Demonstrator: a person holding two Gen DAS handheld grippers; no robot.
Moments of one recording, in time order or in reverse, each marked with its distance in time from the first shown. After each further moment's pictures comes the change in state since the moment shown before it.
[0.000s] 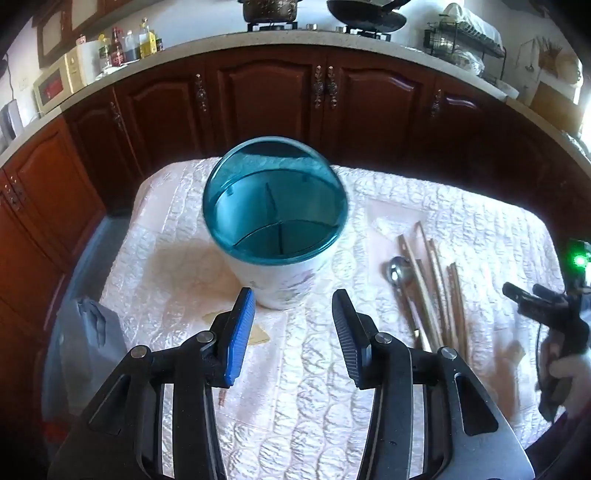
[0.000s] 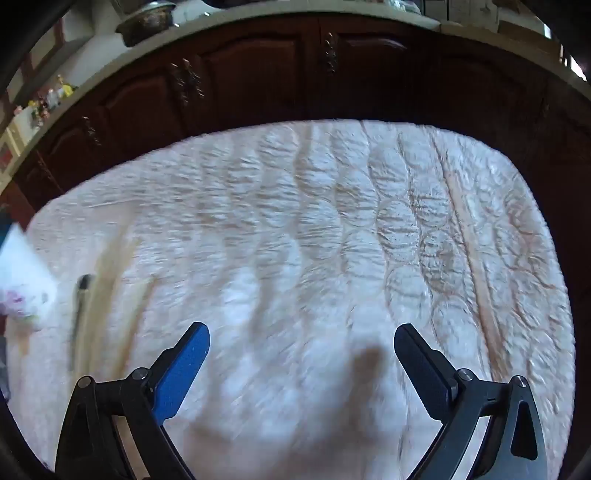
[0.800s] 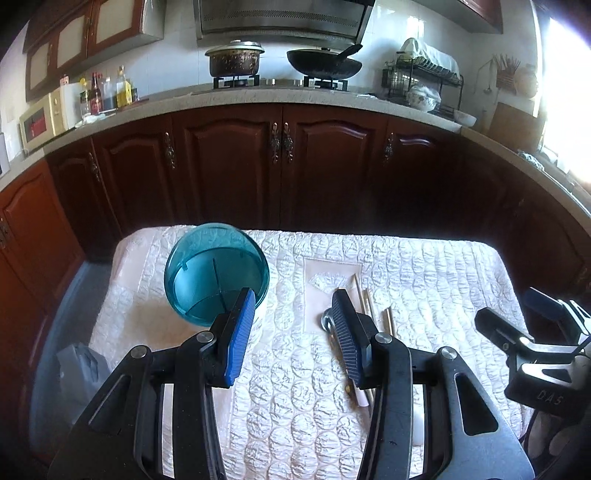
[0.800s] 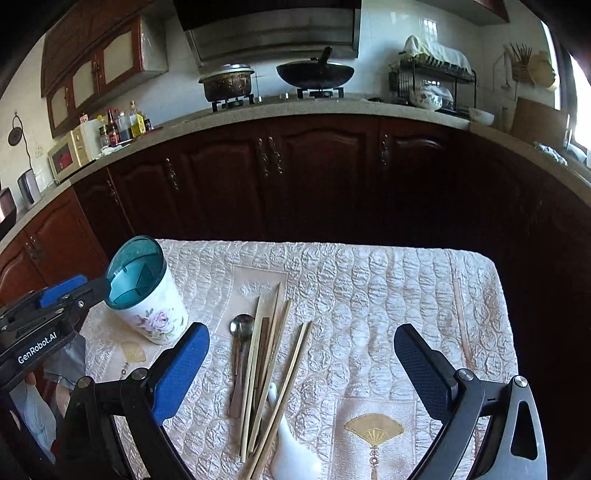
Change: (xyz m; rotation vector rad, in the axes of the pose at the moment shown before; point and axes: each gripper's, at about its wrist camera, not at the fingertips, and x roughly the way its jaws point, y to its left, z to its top) left arm -0.068 -0.047 0.028 0.063 -0.162 -0.106; right arm -0.171 0.119 -0.004 -0.107 -0.248 0.075
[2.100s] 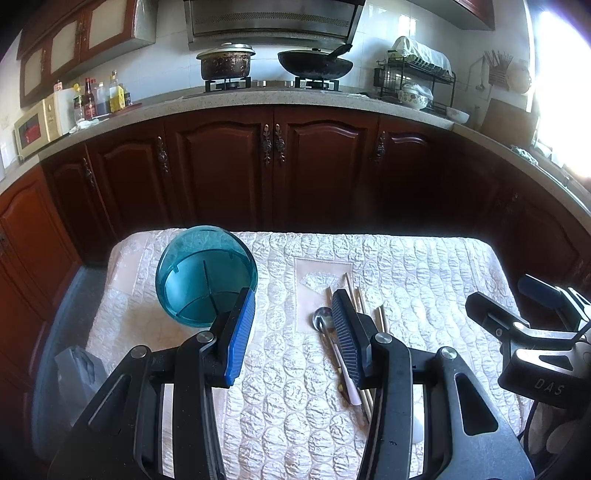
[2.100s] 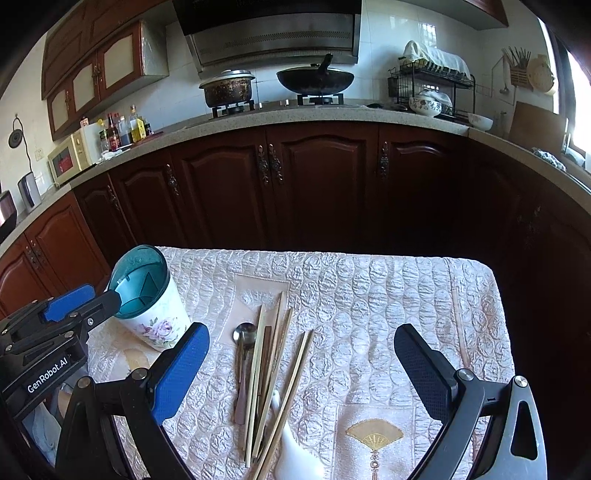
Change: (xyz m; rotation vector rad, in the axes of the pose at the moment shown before) left arm -0.004 -0.010 0.000 0.020 0.007 -0.017; right arm -0.006 0.003 0.008 0.005 -0.014 -0.003
